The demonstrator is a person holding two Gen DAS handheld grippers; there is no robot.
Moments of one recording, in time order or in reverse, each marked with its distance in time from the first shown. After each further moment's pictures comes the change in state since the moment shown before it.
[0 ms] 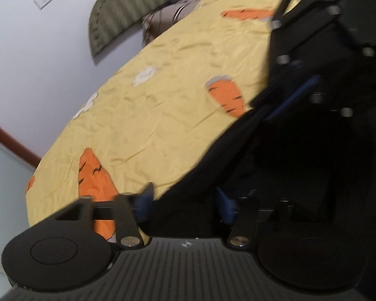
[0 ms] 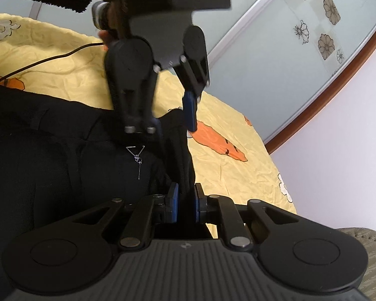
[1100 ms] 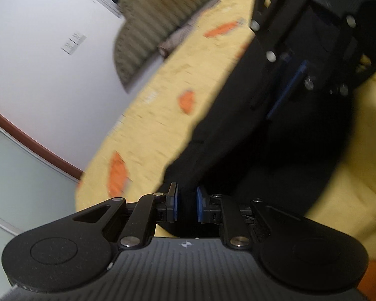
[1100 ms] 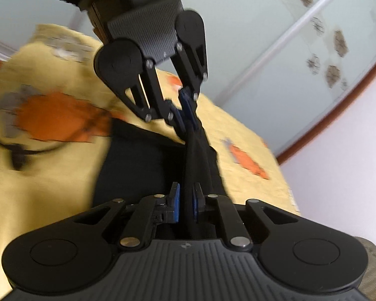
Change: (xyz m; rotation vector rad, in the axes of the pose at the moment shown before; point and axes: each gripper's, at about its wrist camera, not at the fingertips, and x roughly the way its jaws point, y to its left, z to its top) left arm -0.122 -0.161 -0.073 0.149 -0.094 0.252; right arm -0.107 0.134 0.036 -0.057 -0.051 0.013
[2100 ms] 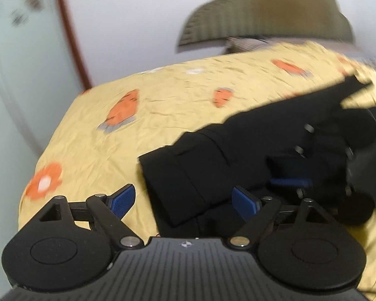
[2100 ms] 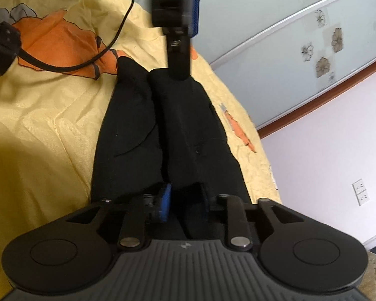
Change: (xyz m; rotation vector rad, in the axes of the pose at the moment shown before) left arm -0.033 0.028 -0.011 -0.754 0.090 -0.017; right arm 0.031 0.057 -0.037 -0.096 0.170 -0.209
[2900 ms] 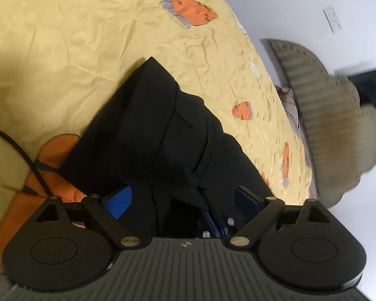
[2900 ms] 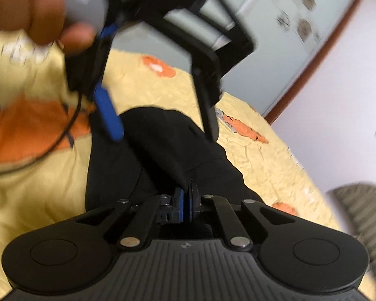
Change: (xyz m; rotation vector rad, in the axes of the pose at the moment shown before) left arm 0.060 0.058 -0.009 -1.151 0.298 -0.312; right arm 0.000 -0.051 0.008 0.374 -0.048 0.131
